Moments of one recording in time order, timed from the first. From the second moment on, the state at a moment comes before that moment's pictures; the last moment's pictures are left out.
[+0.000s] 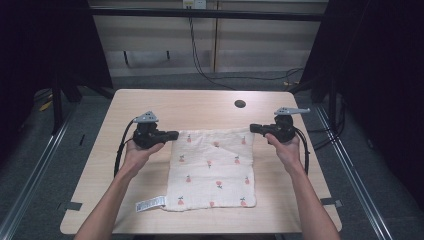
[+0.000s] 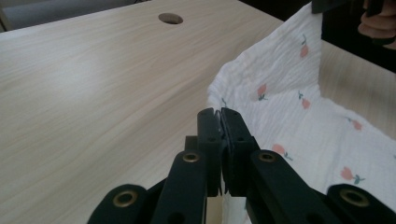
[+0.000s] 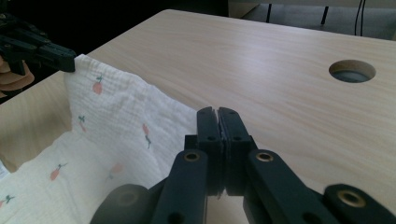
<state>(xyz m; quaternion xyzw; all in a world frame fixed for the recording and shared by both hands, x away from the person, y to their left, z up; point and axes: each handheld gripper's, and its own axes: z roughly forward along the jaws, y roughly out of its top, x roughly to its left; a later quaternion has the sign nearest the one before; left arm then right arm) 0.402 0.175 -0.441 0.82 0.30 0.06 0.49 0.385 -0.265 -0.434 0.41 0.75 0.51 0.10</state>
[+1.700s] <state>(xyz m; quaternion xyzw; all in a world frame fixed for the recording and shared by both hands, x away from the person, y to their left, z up) 0.321 0.194 -0.428 0.83 0.24 0.05 0.50 0.280 -0.267 -0.421 0.33 0.79 0.51 0.07</state>
